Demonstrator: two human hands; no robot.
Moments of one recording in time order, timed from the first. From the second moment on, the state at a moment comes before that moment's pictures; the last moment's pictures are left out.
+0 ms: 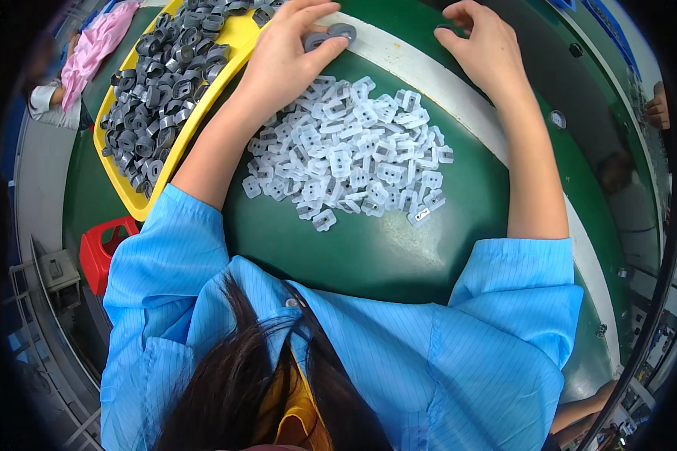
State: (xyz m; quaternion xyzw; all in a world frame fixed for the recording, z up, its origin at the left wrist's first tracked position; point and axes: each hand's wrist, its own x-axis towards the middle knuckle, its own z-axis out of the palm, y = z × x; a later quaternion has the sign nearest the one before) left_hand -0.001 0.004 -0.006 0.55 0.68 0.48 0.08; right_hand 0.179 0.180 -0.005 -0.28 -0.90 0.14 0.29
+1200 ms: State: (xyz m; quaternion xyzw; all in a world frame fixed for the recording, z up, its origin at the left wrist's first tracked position) left_hand -0.011 0.005 -0.006 0.29 0.43 0.68 0.52; right_hand 0.165 0.123 0.011 -0.14 -0.75 0.61 0.21
